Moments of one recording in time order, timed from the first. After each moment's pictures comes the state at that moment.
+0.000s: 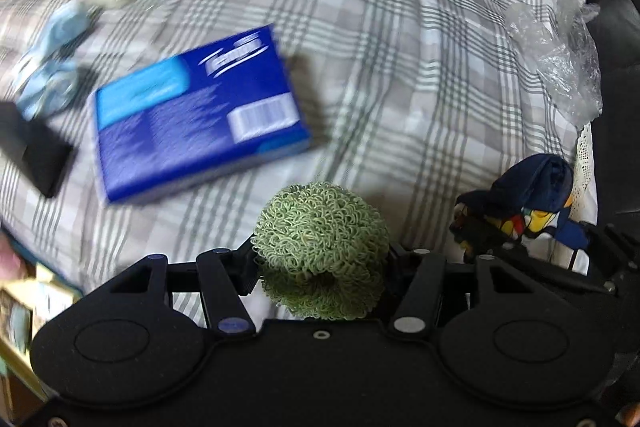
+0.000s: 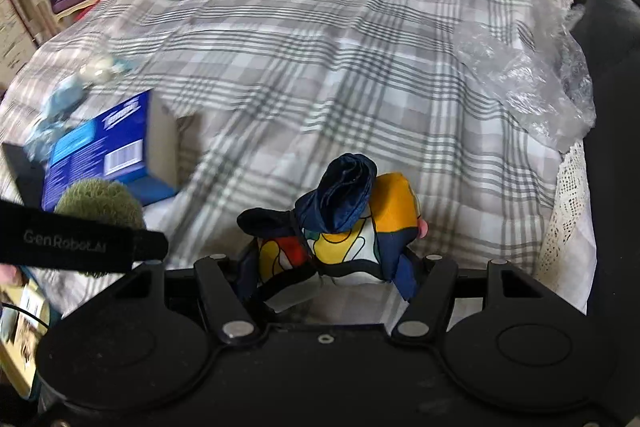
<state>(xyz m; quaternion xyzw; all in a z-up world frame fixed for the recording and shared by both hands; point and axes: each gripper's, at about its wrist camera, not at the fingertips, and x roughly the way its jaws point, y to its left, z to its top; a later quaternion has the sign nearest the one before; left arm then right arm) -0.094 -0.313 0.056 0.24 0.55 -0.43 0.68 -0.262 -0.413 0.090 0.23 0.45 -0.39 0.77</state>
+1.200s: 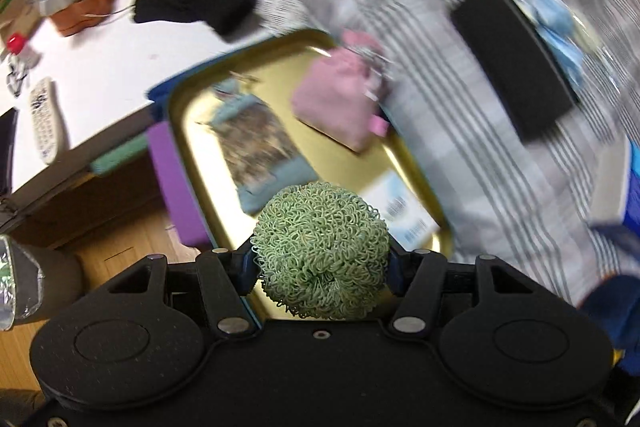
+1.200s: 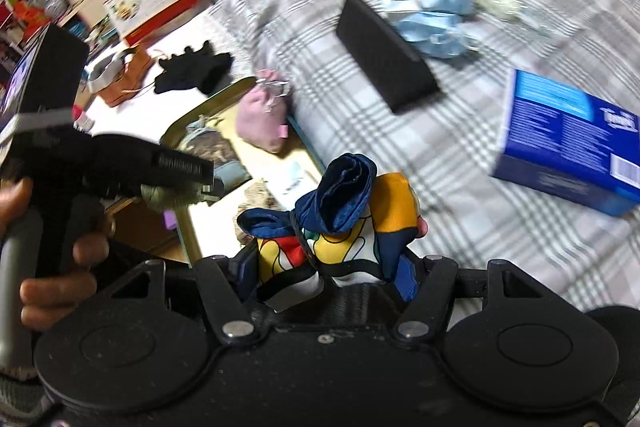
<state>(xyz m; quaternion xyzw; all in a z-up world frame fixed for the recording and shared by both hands) 0.091 0.003 0.012 0.02 0.61 -0.11 0.79 -0.053 -0.160 0.107 0.14 0.54 -0.03 0.83</state>
